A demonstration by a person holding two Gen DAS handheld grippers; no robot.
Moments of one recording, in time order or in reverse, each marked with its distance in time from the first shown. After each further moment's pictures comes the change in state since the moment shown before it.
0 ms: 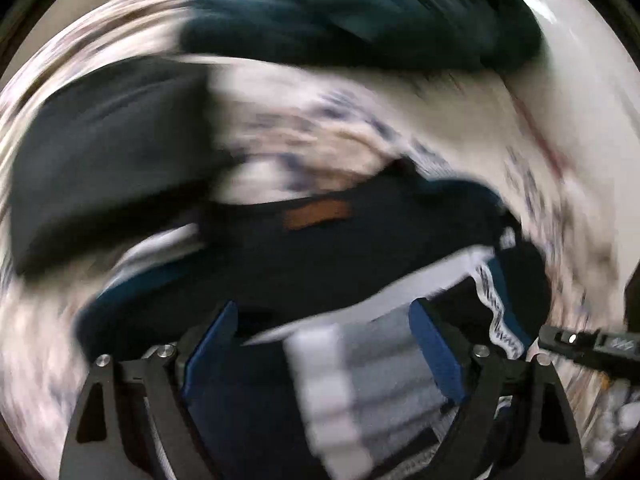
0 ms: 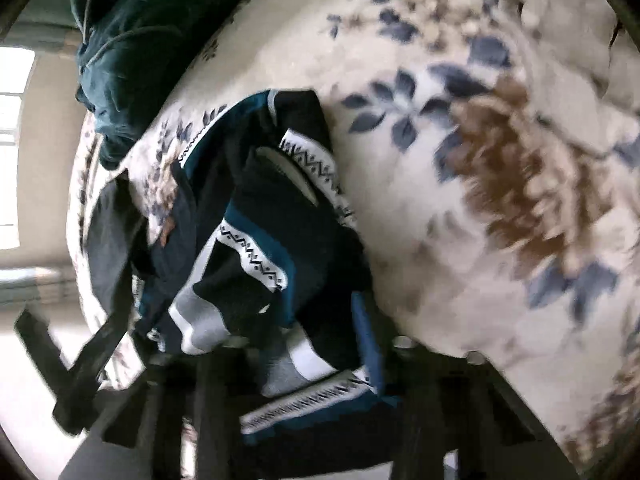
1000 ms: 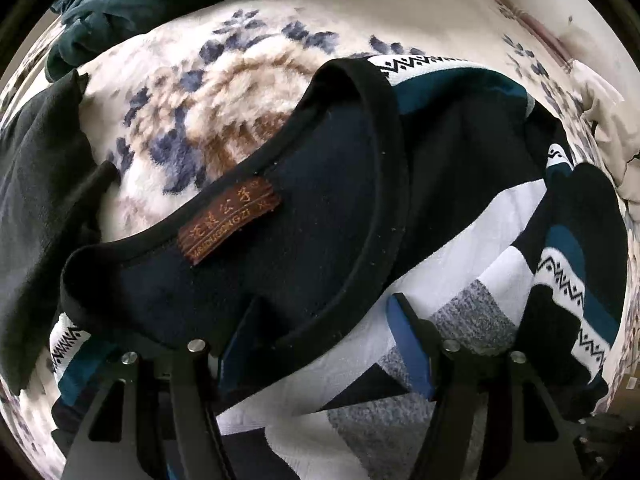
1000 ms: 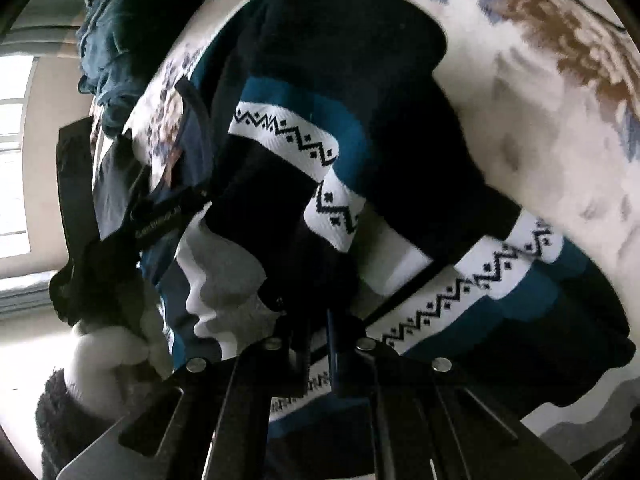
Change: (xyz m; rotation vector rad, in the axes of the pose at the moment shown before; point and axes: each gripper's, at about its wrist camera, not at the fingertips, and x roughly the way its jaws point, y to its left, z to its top) left arm 0.086 -0.041 0.008 0.220 0.165 0.065; right arm 0.069 0.032 -0.077 0.069 0.064 0.054
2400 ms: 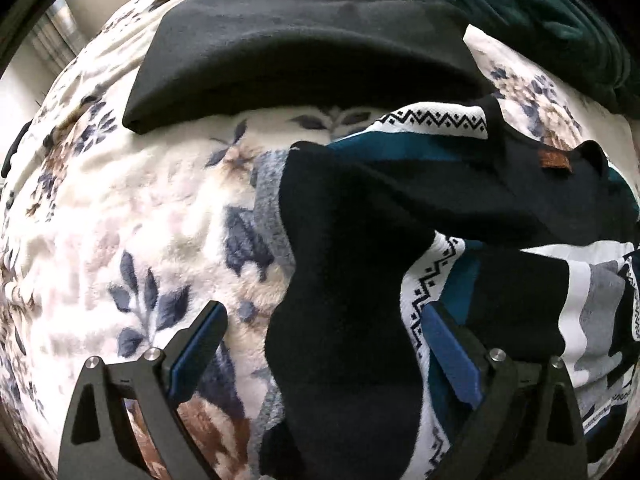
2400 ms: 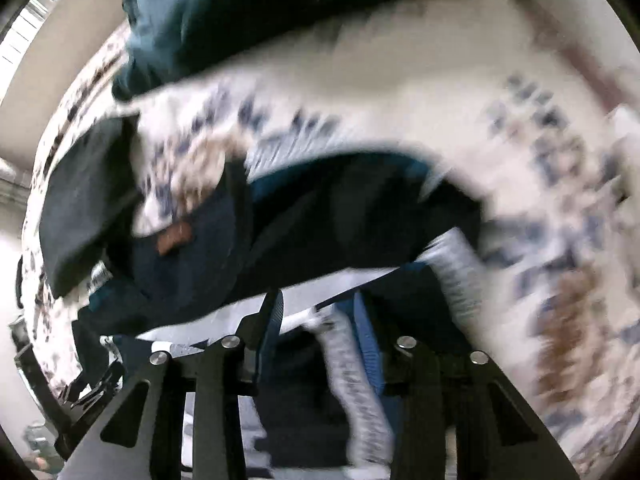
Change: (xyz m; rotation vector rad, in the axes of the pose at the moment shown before) left arm -0.055 0.159 -0.177 -0.612 -0.133 0.236; right arm -0.032 0.108 0.116 -0.488 -0.180 -0.322
